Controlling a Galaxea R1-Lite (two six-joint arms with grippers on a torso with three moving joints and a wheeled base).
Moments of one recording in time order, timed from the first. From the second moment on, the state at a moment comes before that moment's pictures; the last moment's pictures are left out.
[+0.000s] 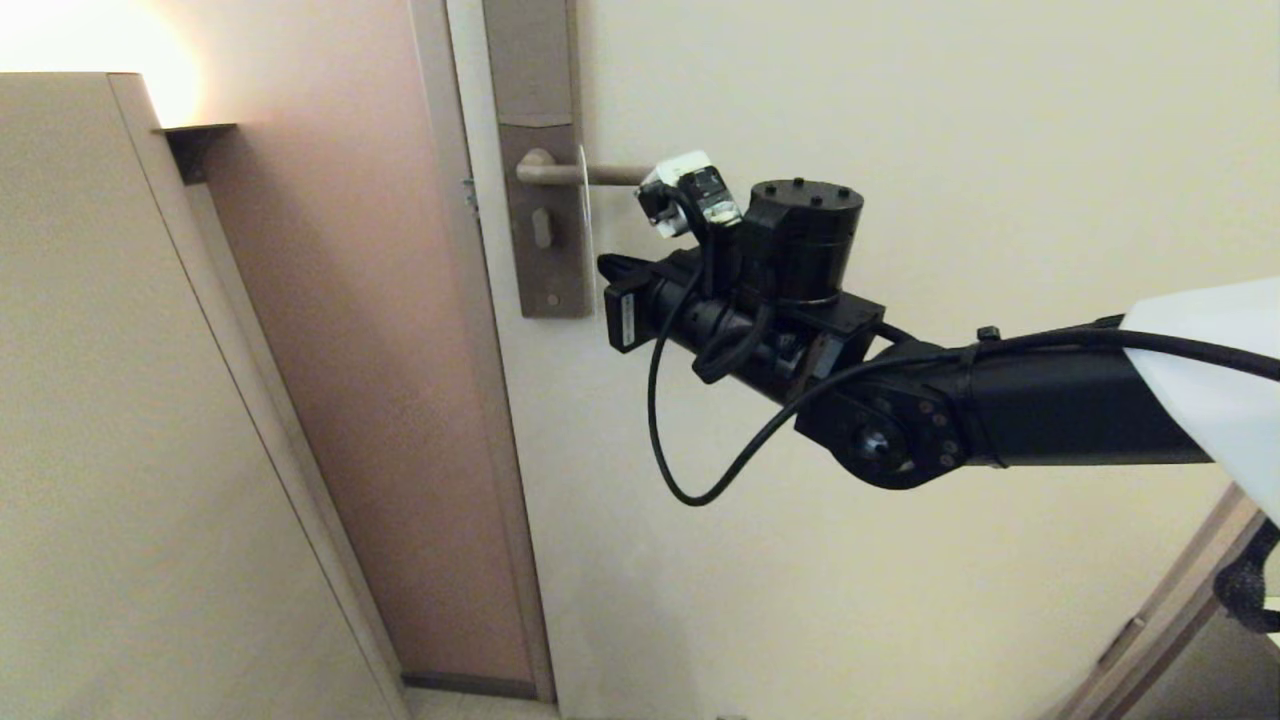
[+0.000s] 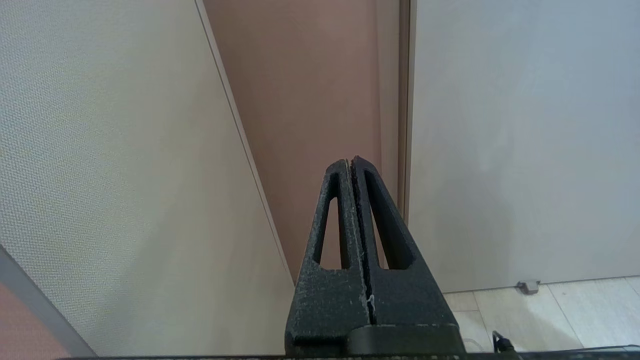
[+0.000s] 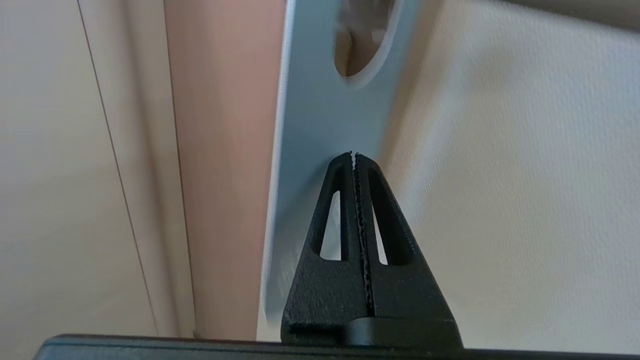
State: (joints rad) left arm 0.00 0.00 -0.02 0.04 -0.03 0.10; right arm 0.71 2.13 -1.54 -0.66 -0.02 -0.09
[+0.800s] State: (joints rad) left arm 0.00 0.00 -0.02 0.04 -0.03 0.10; right arm 0.77 2.28 -1.80 -0.66 0.03 -0.09
